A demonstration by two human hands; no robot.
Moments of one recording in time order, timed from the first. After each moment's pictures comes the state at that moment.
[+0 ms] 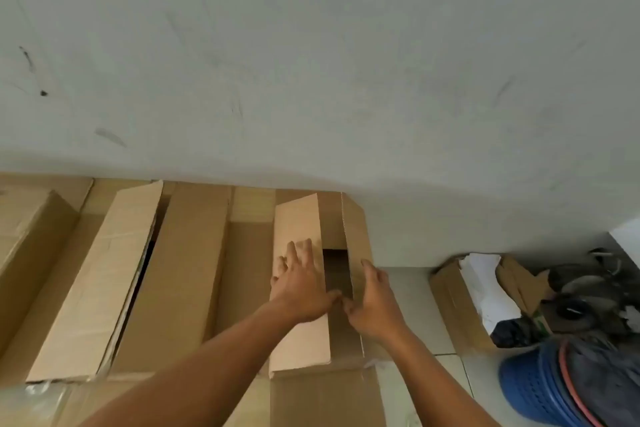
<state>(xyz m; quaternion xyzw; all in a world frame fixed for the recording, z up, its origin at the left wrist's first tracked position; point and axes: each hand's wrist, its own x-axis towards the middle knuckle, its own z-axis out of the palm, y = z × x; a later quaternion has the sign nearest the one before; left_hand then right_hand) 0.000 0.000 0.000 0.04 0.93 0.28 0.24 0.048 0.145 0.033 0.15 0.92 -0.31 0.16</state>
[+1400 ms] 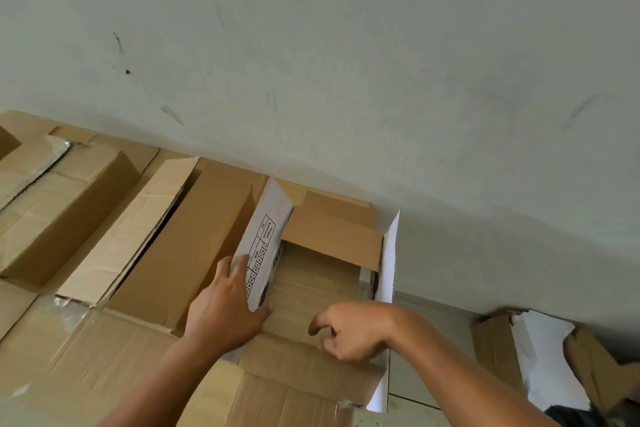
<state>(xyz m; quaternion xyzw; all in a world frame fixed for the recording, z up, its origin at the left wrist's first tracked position) 0.067 -0.036 0.022 -0.15 0.97 0.18 0.09 0.008 0.178 0.082 -0.30 0.81 -0.05 0.50</state>
